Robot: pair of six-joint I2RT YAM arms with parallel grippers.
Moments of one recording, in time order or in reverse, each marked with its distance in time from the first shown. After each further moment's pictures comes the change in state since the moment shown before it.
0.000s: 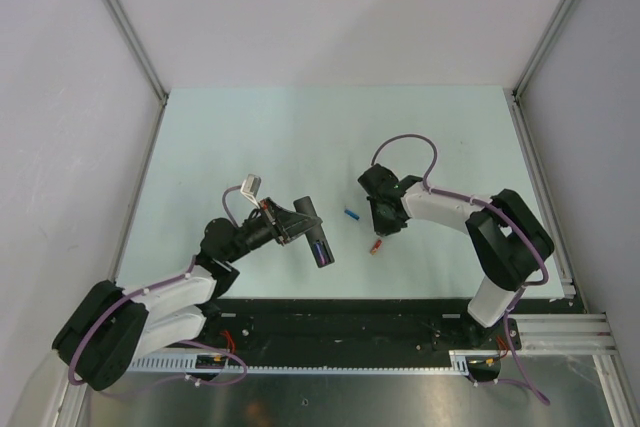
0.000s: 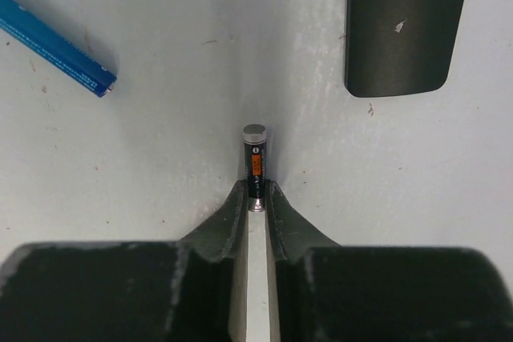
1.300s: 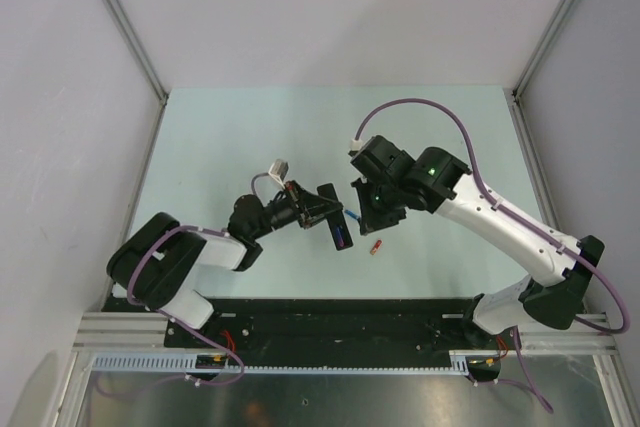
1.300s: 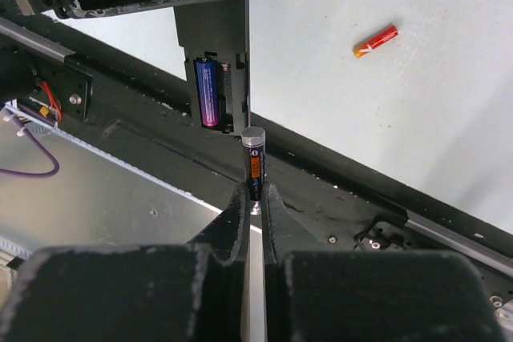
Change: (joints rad) left arm -0.018 0.504 0.201 0.255 0.057 -0.186; right arm 0.265 -0.267 0.586 -0.684 -0.160 0.090
